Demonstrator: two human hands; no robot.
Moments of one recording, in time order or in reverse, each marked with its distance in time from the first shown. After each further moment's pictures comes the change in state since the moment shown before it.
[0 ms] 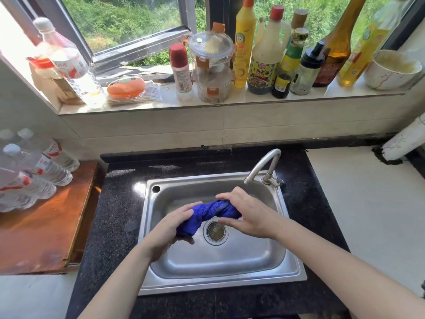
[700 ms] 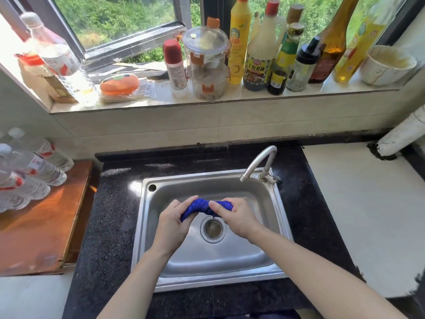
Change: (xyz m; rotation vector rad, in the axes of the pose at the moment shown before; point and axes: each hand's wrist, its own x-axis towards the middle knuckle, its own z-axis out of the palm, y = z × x) left_hand 0.033 -0.041 0.003 0.734 0.464 0.587; right_hand 0.012 -0.020 0.042 0.657 0.227 0.537
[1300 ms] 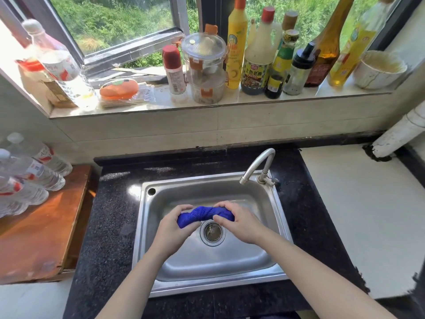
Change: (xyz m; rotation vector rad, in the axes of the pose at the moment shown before) left_hand -0.002 -0.001 -0.005 -0.250 -0.174 -0.336; right_hand 0.002 0.022 -0.014 -0.401 -0.112 -0.061
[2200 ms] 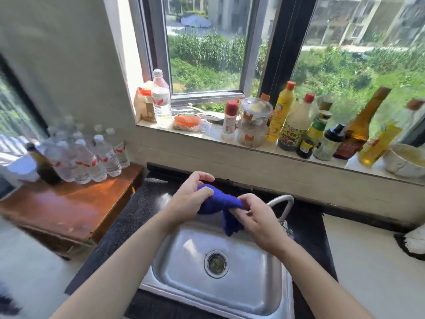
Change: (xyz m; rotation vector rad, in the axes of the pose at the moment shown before) left_hand -0.064 0.158 -0.045 -0.312 0.113 0.126; right_hand -0.050 -0.097 -0.077 0.108 0.102 -0.484
